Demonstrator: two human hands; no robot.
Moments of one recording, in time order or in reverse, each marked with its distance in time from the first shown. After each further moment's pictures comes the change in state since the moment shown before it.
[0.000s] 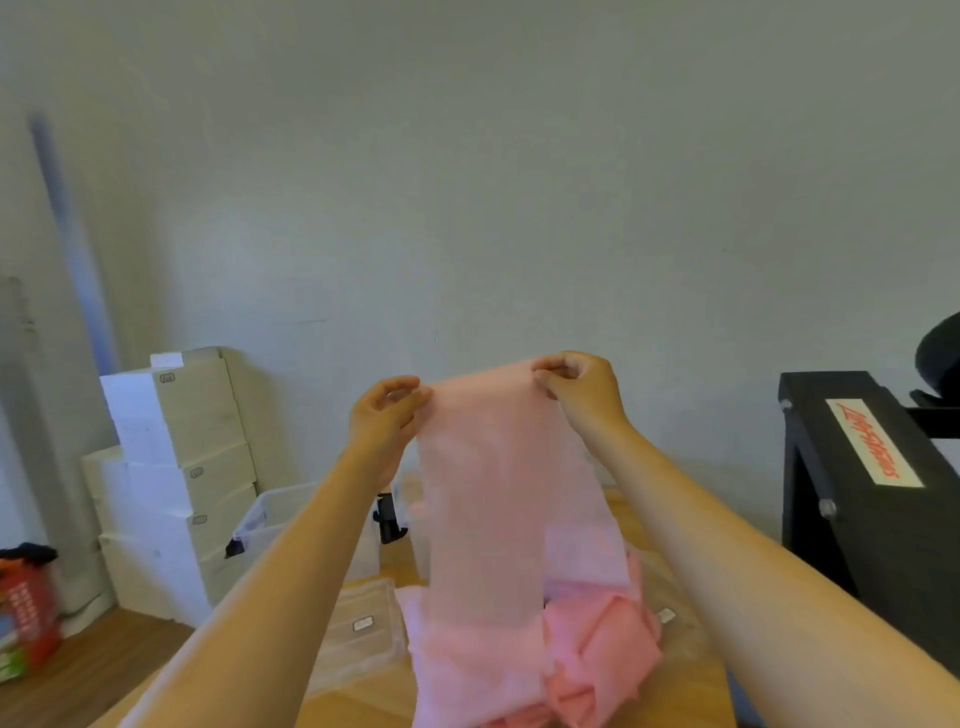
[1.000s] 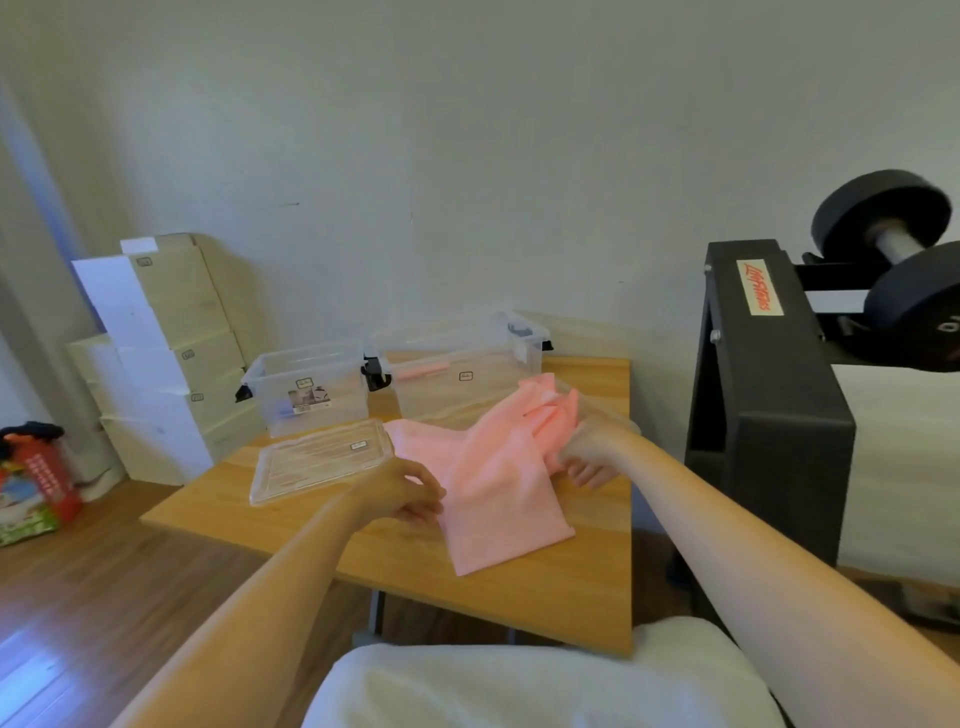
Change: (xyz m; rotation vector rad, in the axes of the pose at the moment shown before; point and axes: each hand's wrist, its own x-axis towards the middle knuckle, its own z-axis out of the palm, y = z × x) left_hand -0.208 -0.107 -0.068 0.709 -0.469 -0.532; right_hand -0.208 0.063 -0.082 -0.601 -0.601 0.808
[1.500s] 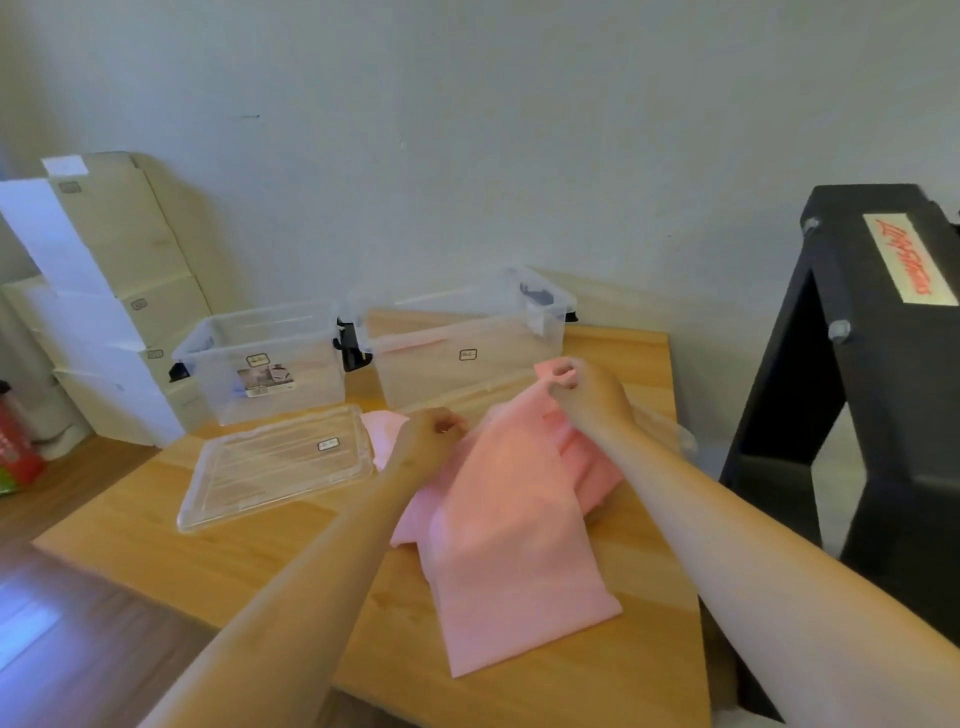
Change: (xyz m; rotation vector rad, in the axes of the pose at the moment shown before) left_hand 0.165 0.000 0.013 0.107 0.337 0.079; right_hand 0.157 -0.035 0.002 0.021 0.531 -0.346
